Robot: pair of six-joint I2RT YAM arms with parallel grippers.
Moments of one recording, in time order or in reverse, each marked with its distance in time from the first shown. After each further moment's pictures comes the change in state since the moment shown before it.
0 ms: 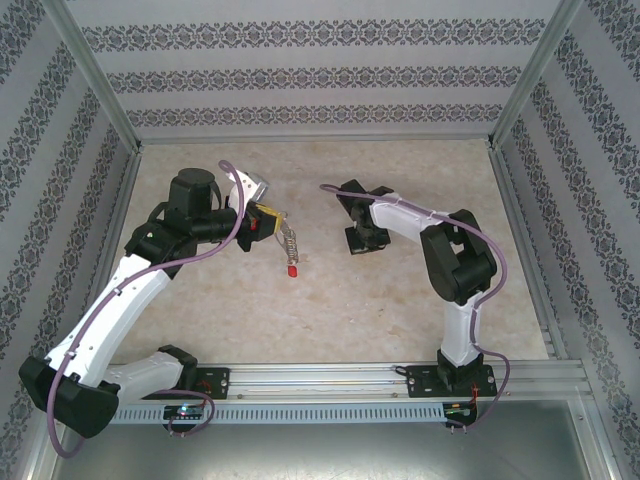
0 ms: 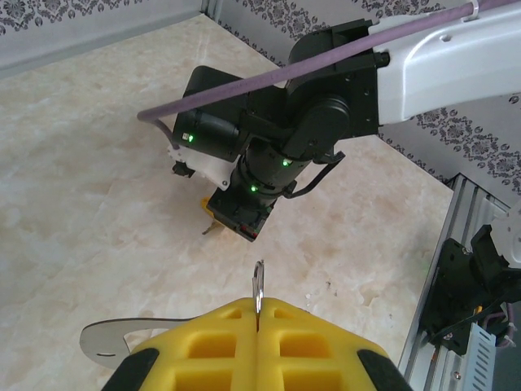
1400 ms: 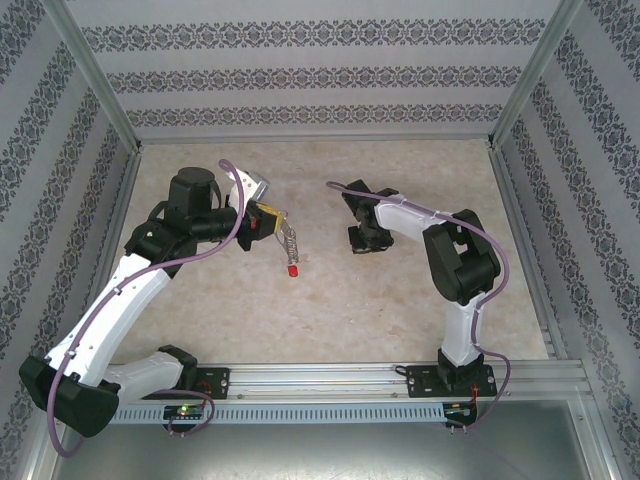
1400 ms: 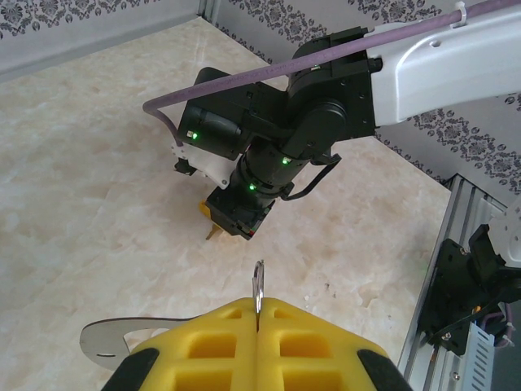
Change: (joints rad) left arm 0.000 0.003 0.008 0.000 0.008 0.004; right arm -0.026 -0.013 -0.042 0.059 -0.042 0.043
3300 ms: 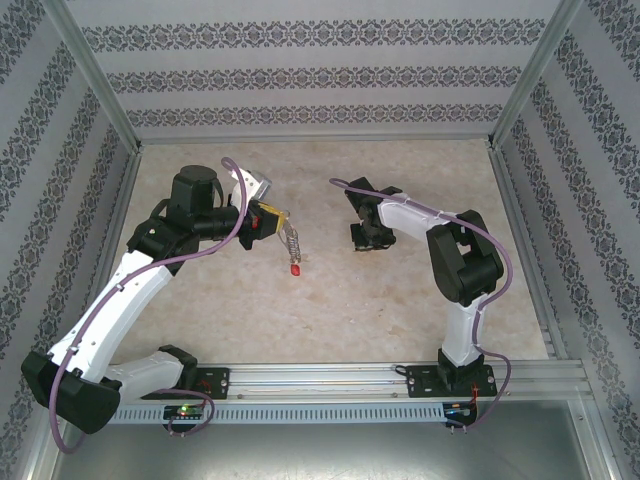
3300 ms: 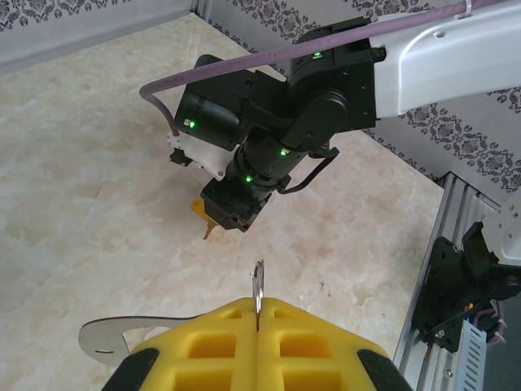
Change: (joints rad) left arm 0.000 0.019 0.009 0.000 0.018 0.000; right arm -0.013 -0.017 0.000 0.001 0.003 0.003
